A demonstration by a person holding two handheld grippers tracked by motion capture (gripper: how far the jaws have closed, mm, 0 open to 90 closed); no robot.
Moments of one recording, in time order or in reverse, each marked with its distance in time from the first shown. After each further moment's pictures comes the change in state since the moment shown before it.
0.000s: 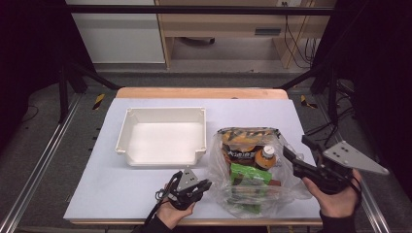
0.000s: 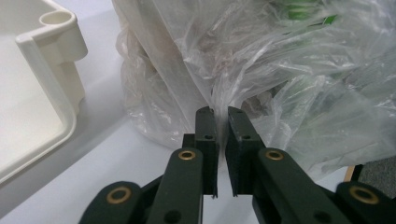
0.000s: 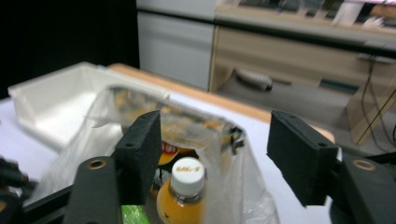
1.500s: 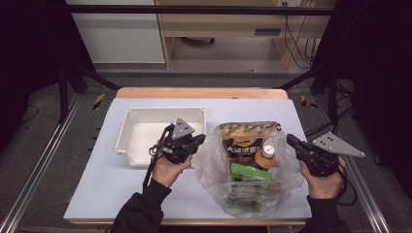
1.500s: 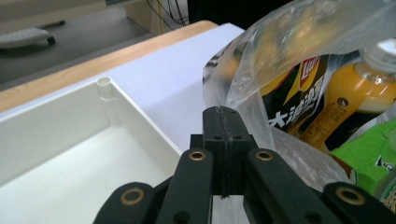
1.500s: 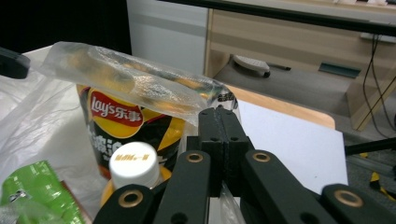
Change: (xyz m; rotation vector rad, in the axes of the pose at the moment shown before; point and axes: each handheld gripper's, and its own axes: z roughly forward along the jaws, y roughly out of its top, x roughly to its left) left arm 0.052 0.112 -0.023 -0.059 0.147 -0.037; right arm -0.033 -0.031 0.046 0.045 -0.014 0.010
